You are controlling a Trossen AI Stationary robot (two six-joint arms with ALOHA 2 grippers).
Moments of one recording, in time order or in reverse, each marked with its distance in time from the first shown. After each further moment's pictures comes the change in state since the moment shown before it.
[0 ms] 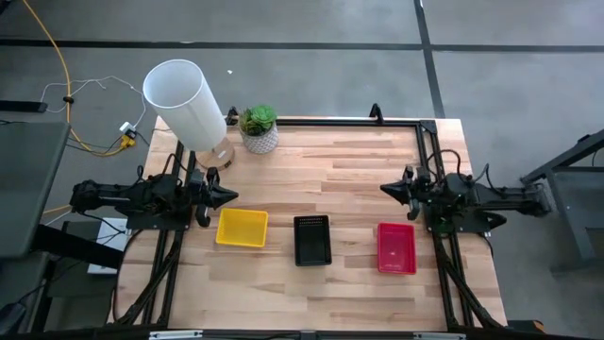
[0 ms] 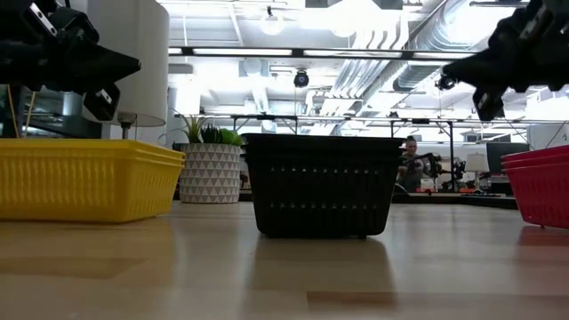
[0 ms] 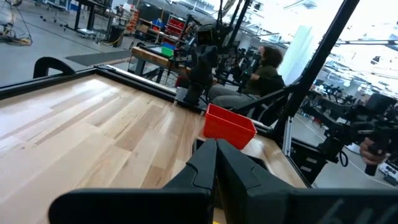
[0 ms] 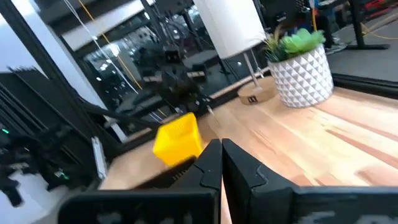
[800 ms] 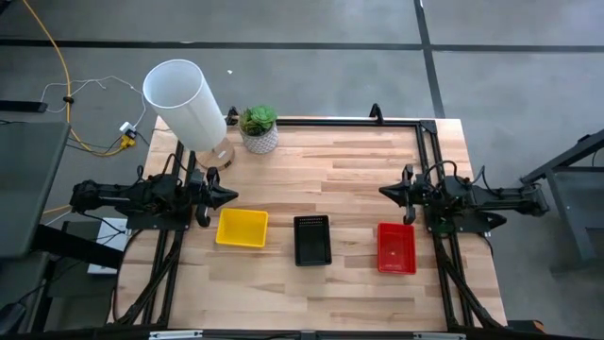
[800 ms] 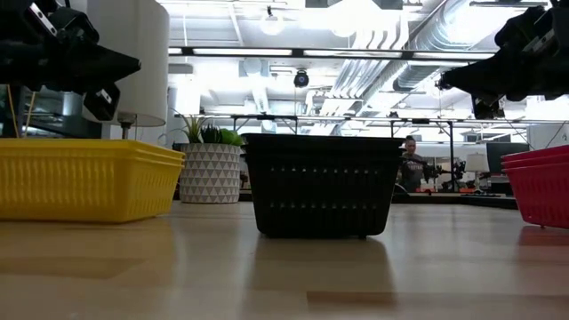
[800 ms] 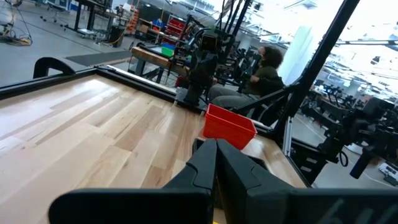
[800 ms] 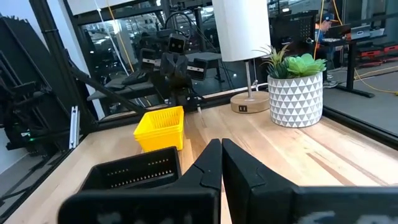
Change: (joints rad) left arm 0.000 0.000 0.000 0.001 -0.001 0.000; right arm 0.026 -0.037 -0.067 0.033 0.017 -0.274
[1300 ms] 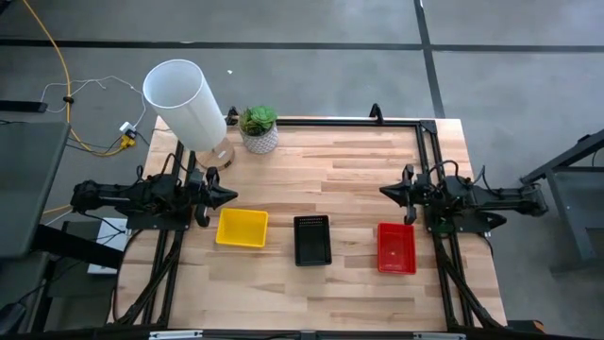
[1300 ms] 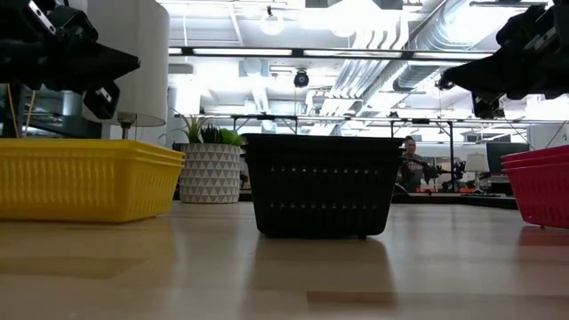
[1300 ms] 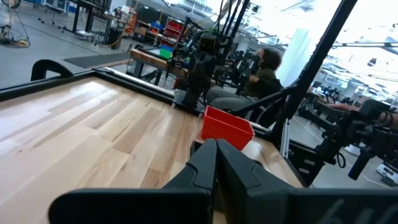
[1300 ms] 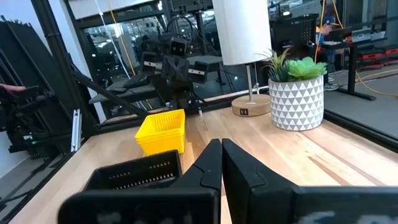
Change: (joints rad) left arm -0.005 -0.011 0.001 -0.001 0.001 0.000; right arm 0.002 -0.013 0.000 0.007 -0.001 0.000
